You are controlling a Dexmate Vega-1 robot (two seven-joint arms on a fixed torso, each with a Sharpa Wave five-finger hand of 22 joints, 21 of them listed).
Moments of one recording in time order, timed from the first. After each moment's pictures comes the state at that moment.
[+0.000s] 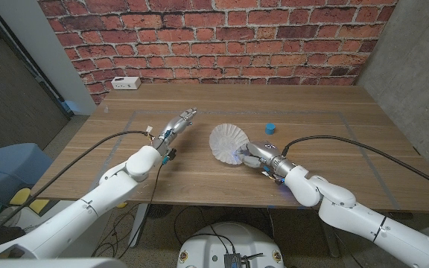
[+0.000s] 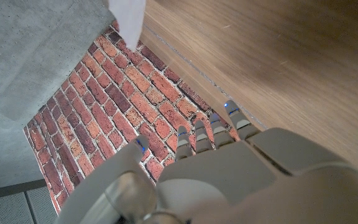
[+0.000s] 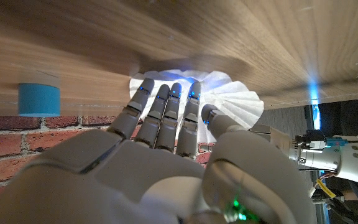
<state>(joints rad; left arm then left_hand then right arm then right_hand) 0.99 0.72 0.47 -1.68 -0.21 -0.10 0.17 0.14 0.12 0.53 0.15 0.31 0.04 -0.06 0.19 0.17 0.03 0.02 0.24 0.18 0.03 0.04 0.20 0.17 -0.04 0.11 0.55 0.18 -1.05 -0.81 -0.69 -1.90 -0.55 -0.09 -0.15 0.51 0.20 0.65 0.01 0.17 0.69 0.03 0.23 0.18 0.61 0.07 0.26 0.19 0.42 -0.03 0.35 0.24 0.44 0.07 0.32 0.17</state>
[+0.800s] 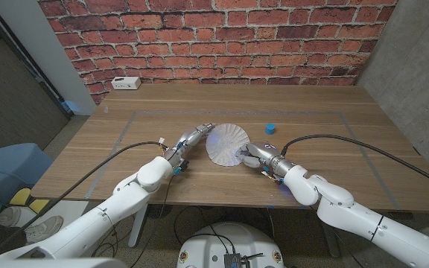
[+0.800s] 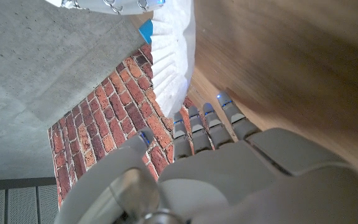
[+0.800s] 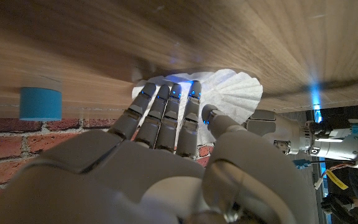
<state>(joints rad) 0.97 0.63 0.56 -1.53 -0.24 -0.27 0.05 0.22 0.15 0.61 0.10 0.24 0.25 -0.03 0.19 0.17 0.25 -0.03 0.24 0.18 0.22 -0.03 0.20 0.17 0.13 0.02 0.55 0.18 -1.02 -0.81 -0.72 -1.87 -0.53 -0.13 -0.10 0.51 0.20 0.64 0.01 0.17 0.70 0.03 0.22 0.18 0.61 0.08 0.26 0.19 0.43 -0.02 0.35 0.23 0.44 0.06 0.32 0.17</state>
